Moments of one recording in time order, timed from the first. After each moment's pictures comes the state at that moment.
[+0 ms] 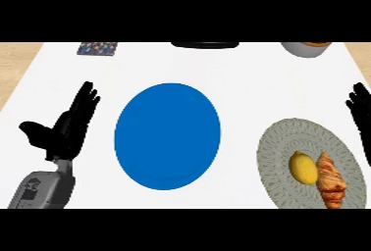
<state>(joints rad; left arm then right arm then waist) -0.19 0.25 -0.03 -1.38 0.22 0.07 -0.03 -0.07 -0.54 0.00 -1.54 -0.20 -0.20 0.12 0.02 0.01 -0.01</state>
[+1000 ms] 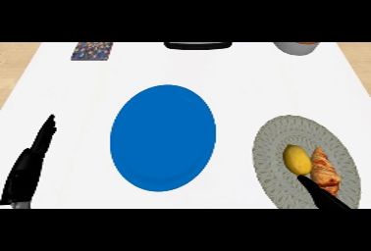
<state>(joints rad) 0.07 0.43 -0.02 -1.43 -0.04 0.15 -0.15 0.36 -0.18 0.03 -1.98 0.07 -0.65 -0.37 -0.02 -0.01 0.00</state>
